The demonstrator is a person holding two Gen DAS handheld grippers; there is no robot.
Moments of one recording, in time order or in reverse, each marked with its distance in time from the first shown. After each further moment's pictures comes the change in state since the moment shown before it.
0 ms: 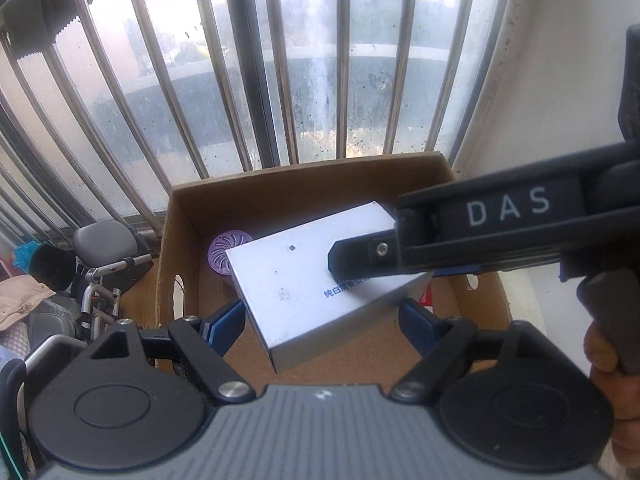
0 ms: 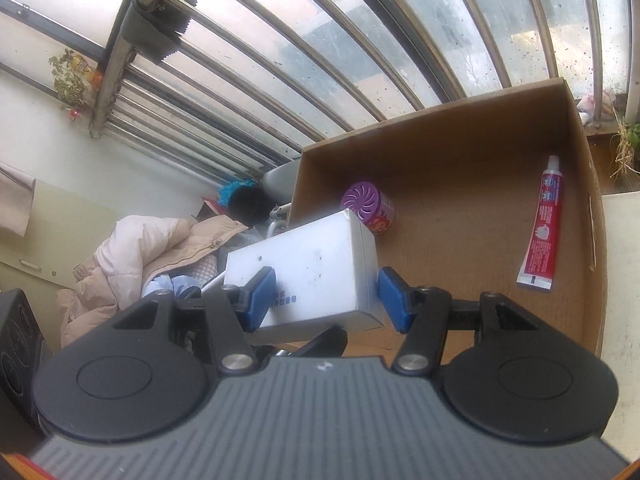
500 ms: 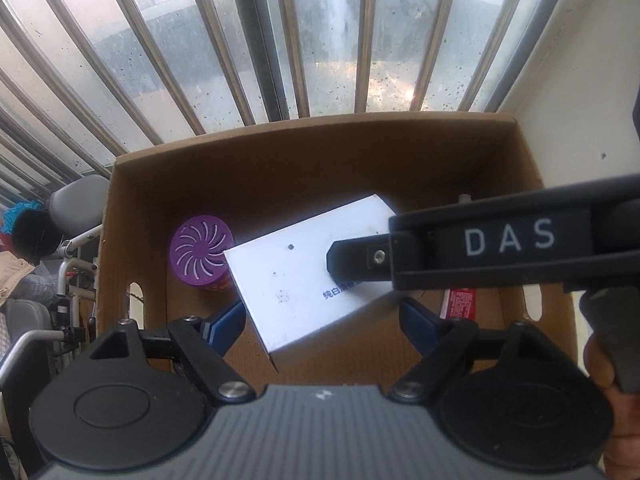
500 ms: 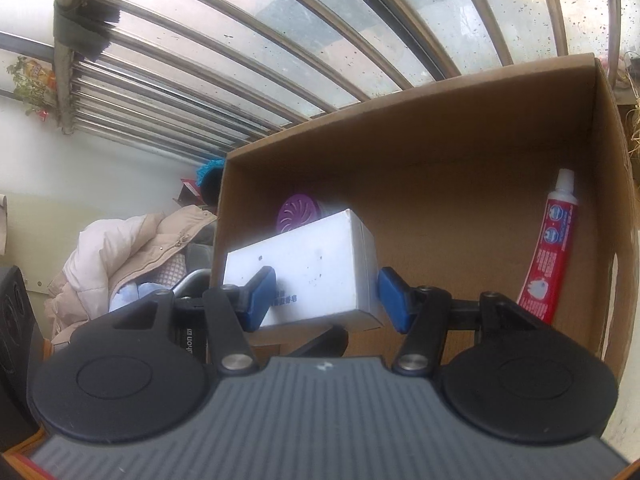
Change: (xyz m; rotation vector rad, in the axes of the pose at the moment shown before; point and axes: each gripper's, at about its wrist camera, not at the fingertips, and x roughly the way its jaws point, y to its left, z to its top) left arm 0.132 0.001 0.055 -0.027 0.236 0.035; right arm 0.107 -0.087 0.071 0.058 0.143 0.002
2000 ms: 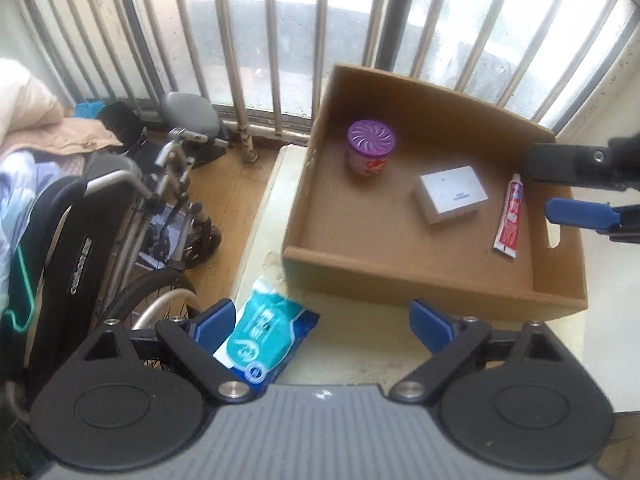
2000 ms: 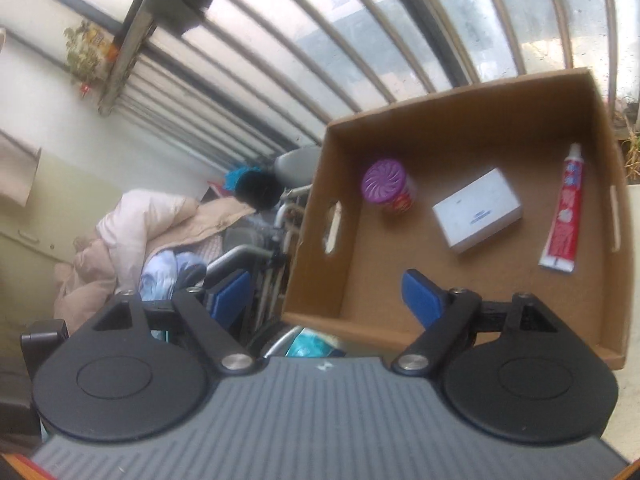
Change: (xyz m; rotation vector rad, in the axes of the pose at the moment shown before) left arm -0.143 0.131 -0.230 -0.326 -0.108 0.005; right arm -0.060 0.146 -0.164 -0.180 -0.107 -0.006
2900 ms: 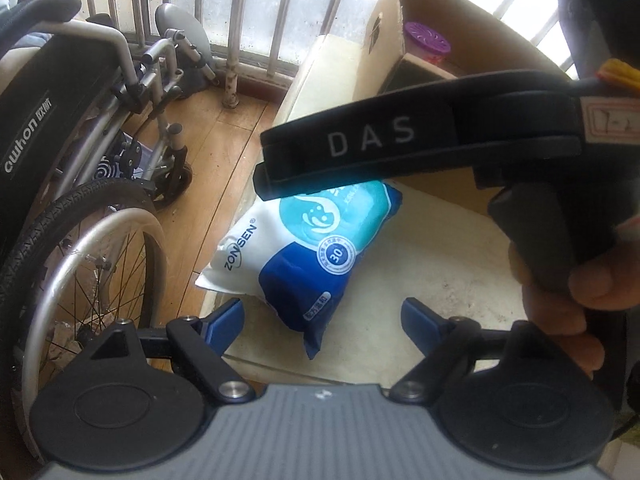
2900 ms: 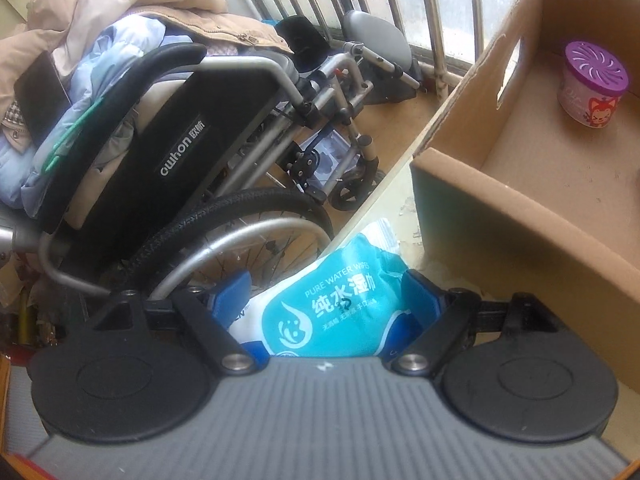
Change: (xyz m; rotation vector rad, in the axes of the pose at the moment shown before) left arm 0.117 0.094 -0.114 -0.070 0.020 -0.188; right arm 0.242 0.074 -0.123 -0.441 0.227 -0.120
